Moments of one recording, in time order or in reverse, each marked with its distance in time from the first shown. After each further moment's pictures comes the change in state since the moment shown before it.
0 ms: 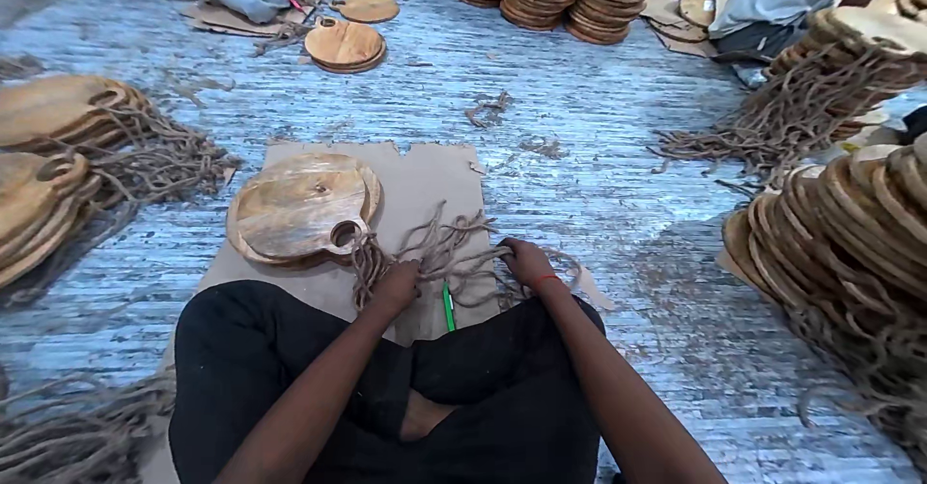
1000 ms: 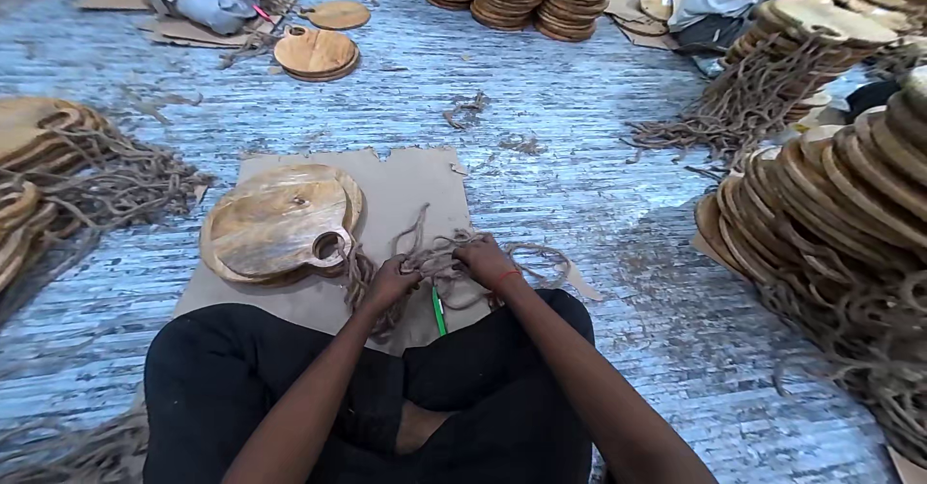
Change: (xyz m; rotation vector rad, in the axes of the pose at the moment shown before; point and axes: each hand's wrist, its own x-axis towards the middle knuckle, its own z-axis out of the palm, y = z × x) left_hand 0.010 0.001 -0.002 -0.856 0.064 0.063; right_hand 0.011 -0.039 0.023 -0.387 -0.092 -0.369
